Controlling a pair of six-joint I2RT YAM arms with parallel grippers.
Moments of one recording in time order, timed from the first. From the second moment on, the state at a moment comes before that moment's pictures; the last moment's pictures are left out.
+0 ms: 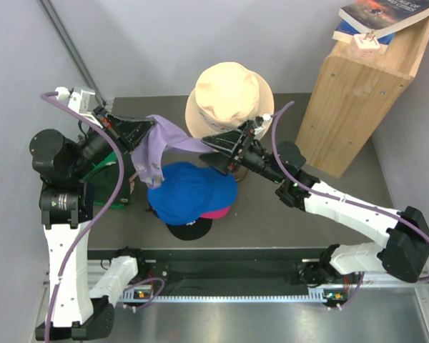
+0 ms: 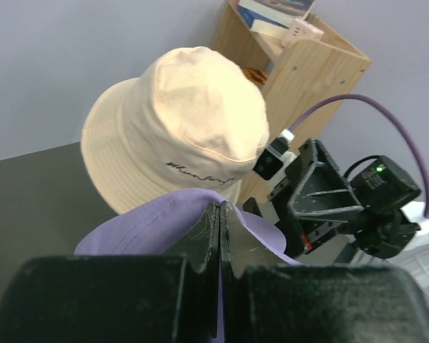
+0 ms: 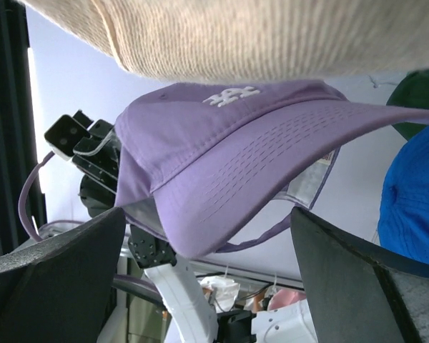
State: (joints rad) left arm 0.01 0.87 1.39 -0.33 0.75 -0.47; right arm 0.86 1.27 0.94 0.55 -0.23 1.55
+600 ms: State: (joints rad) left arm -0.05 0.83 1.38 -0.09 0.95 -0.79; right arm 0.92 1.22 0.82 0.56 -0.10 1.60
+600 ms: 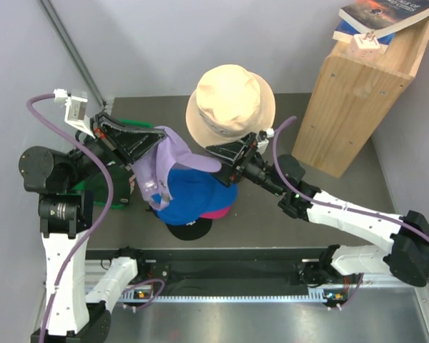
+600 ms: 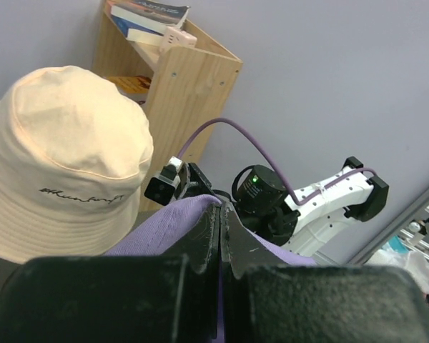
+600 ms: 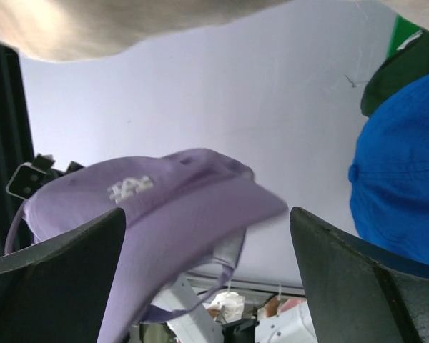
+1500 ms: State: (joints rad) left arm -0.05 0.84 1.38 -0.11 1.01 -0.77; right arm 0.97 1.00 0.71 0.39 -0.02 1.72
